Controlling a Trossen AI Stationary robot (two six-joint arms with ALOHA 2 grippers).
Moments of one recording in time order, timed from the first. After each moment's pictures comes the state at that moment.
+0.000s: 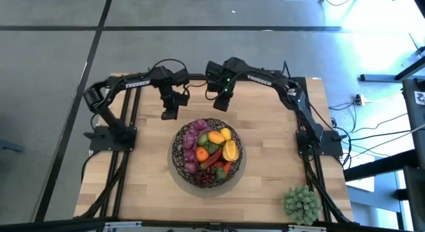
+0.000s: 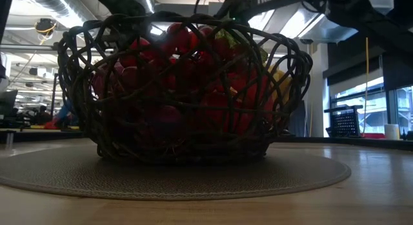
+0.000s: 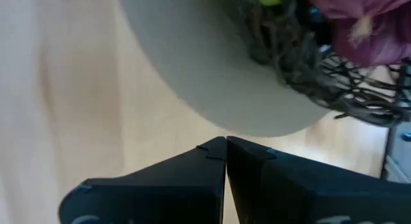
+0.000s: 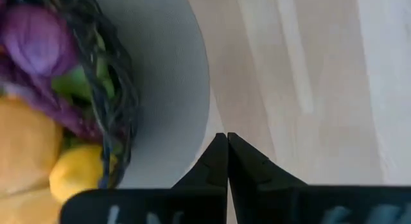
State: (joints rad) left arm 0.62 1.63 1.18 -1.12 0.46 0.55; right arm -0.42 2.27 2.20 -1.40 -0.28 -0.11
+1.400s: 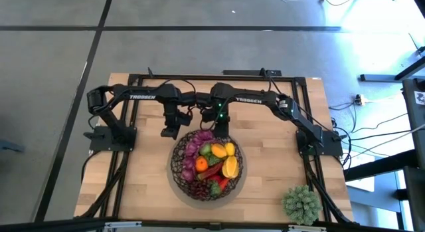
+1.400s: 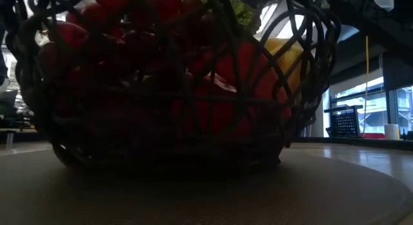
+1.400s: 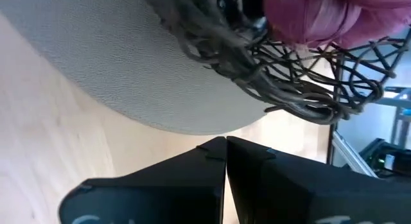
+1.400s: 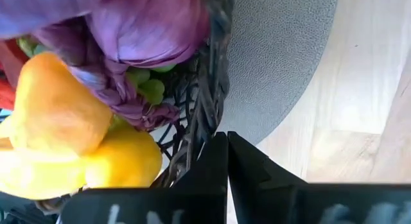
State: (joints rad) left arm 0.36 1.65 1.11 -1.13 0.61 0.45; right arm -0.19 2.35 2.20 -1.52 -0.39 -0.16
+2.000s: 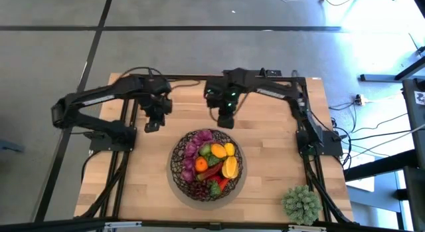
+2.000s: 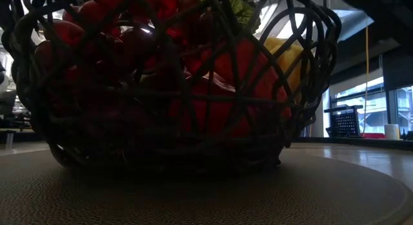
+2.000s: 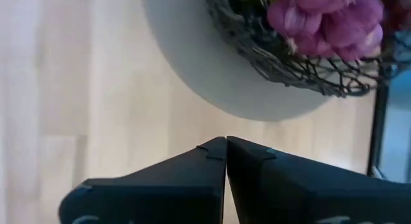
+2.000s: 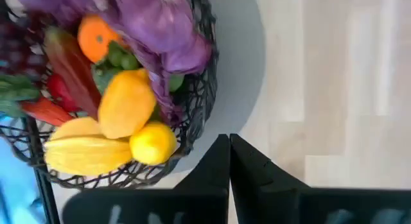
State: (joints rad) left arm 0.41 1.19 1.11 -1.19 0.36 0.23; right arm -0.18 2.16 2.33 -1.57 -0.25 -0.06
